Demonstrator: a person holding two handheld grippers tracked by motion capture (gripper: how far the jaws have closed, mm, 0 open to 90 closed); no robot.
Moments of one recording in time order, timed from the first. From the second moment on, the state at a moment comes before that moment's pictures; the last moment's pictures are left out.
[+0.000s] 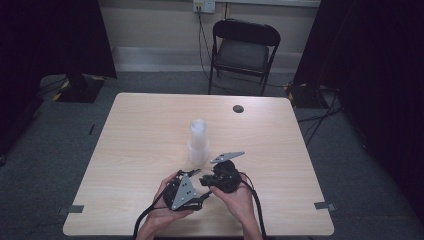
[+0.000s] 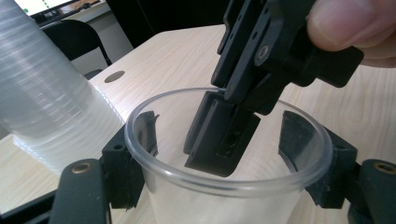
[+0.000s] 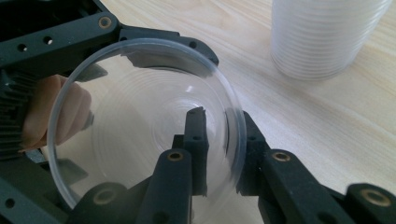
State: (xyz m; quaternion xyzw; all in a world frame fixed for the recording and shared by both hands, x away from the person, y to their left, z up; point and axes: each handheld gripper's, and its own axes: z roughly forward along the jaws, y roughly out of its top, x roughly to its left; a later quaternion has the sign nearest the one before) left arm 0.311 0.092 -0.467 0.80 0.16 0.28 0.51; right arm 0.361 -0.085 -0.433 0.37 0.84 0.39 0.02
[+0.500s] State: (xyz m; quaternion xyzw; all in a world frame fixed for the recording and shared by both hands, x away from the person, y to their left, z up) left arm 0.312 0.099 -0.465 0.79 0.18 0.27 0.51; right arm 0.359 -0.089 -0.433 0.38 0.82 0.43 0.03
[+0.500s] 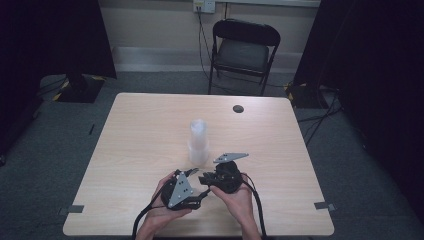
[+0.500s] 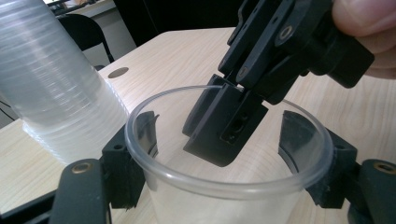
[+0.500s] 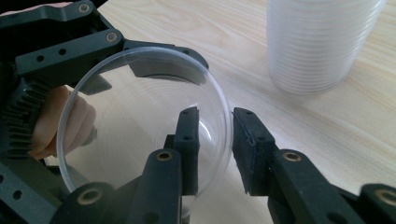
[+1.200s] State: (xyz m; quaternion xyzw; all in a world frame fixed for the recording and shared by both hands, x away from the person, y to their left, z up) left arm 0.315 0.108 -0.470 0.77 0.23 0.25 0.53; right arm 0.352 -0.092 -0.436 0.37 0.79 0.48 0.05
